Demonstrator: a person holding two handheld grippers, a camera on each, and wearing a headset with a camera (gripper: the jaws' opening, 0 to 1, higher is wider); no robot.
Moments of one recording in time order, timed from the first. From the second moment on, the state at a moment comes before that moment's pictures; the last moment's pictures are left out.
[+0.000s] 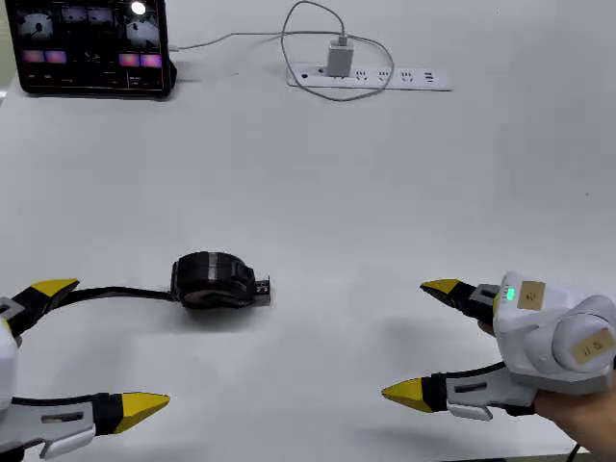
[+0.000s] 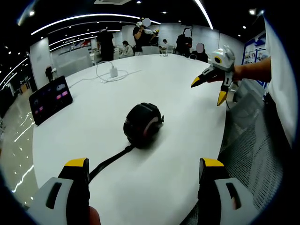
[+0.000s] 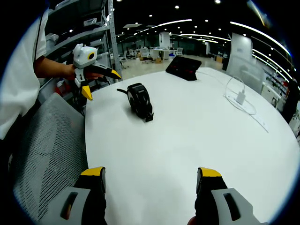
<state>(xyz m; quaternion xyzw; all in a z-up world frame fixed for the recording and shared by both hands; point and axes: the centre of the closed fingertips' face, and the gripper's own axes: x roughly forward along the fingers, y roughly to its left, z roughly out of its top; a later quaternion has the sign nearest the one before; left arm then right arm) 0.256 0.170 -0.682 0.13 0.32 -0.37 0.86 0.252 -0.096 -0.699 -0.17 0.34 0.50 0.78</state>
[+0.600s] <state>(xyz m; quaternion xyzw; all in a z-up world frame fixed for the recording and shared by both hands) 0.260 0.165 -0.684 0.13 0.32 -0.37 0.86 0.258 -0.088 -0.702 -0.16 0.33 0.50 0.78</state>
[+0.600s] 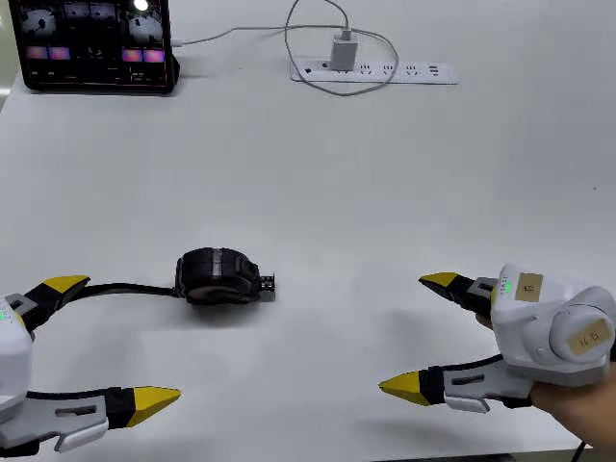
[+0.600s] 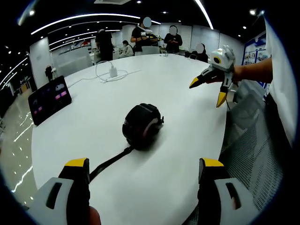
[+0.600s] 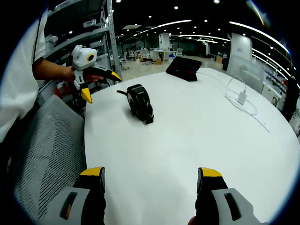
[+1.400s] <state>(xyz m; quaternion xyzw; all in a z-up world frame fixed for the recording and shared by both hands) 0.290 0.145 -0.689 0.15 0.30 -0.39 0.86 0.291 -0.058 -0.703 -0.17 0.31 0.53 0.77</state>
